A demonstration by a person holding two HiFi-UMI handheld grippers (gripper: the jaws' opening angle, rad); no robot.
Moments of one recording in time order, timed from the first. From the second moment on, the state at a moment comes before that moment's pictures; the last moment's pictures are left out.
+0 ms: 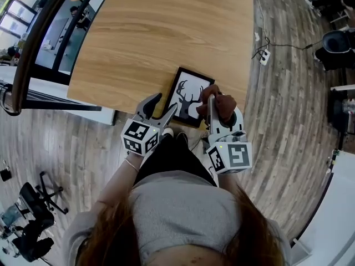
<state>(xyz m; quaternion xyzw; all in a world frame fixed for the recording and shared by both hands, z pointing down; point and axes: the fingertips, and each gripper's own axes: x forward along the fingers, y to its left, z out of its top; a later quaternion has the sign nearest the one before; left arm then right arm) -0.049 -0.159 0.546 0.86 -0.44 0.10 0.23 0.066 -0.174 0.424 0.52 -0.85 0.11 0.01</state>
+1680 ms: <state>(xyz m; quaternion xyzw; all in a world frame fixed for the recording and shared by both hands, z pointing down) -0.036 -0.155 0.635 0.83 -0.31 0.29 0.38 0.086 -0.164 0.448 0.52 -0.84 0.15 0.02</state>
